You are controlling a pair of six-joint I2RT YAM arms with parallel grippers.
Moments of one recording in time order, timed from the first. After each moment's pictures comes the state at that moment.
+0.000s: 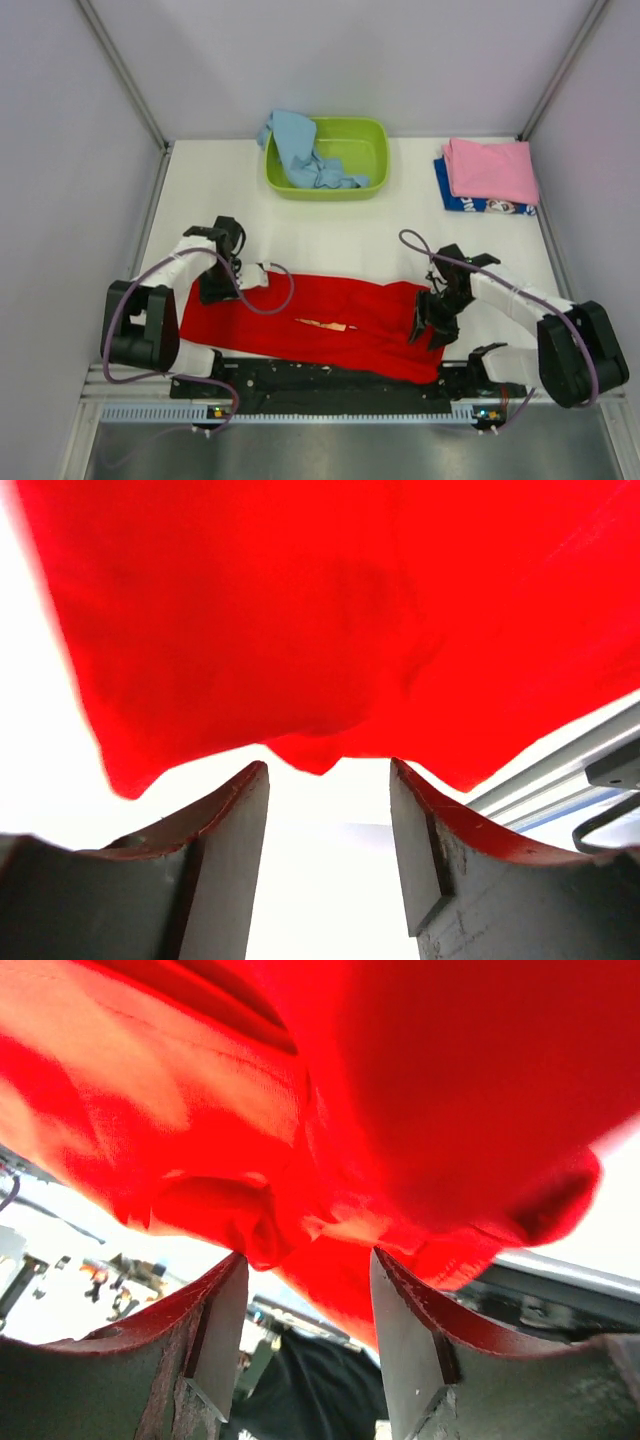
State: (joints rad) left arm -0.17 1.42 0.79 -0.95 -0.21 1.19; right arm 0.36 1.28 0.57 -0.92 -0.50 0.53
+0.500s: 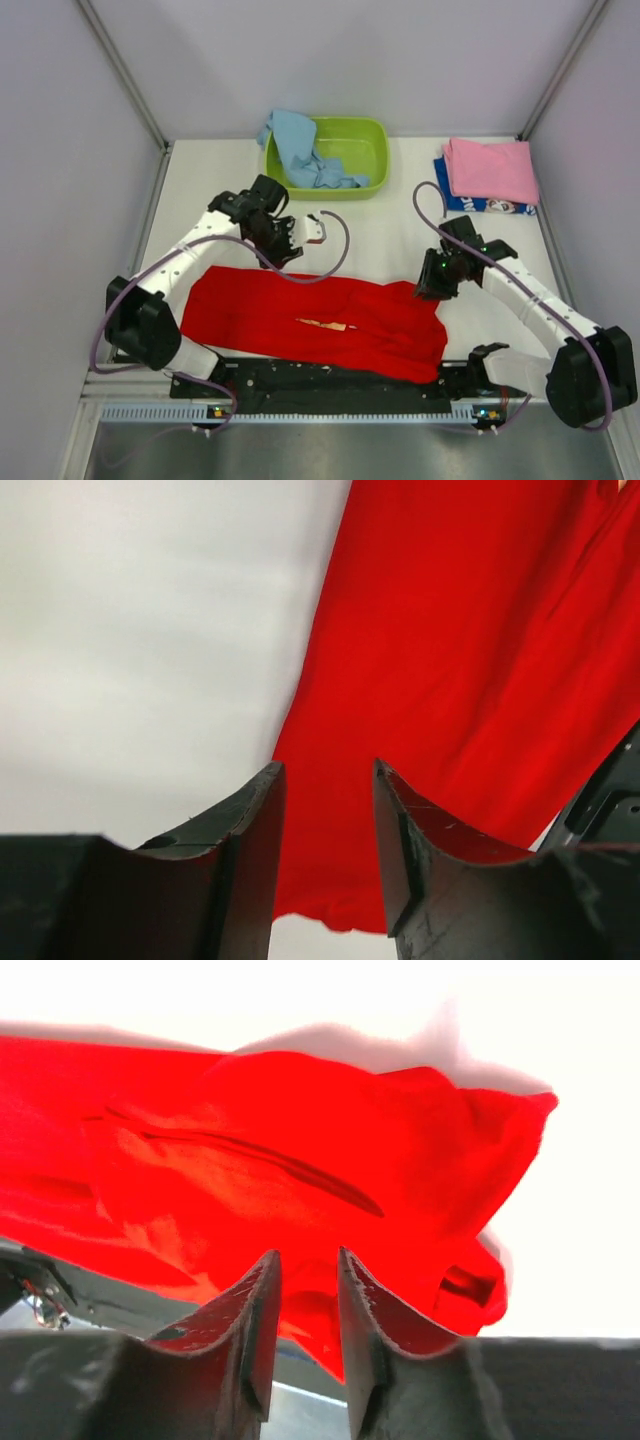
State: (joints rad) left arm -0.46 1.46 1.28 -1.07 0.27 0.89; right arm 0.35 1.13 0.79 -0.86 -0.22 0.58
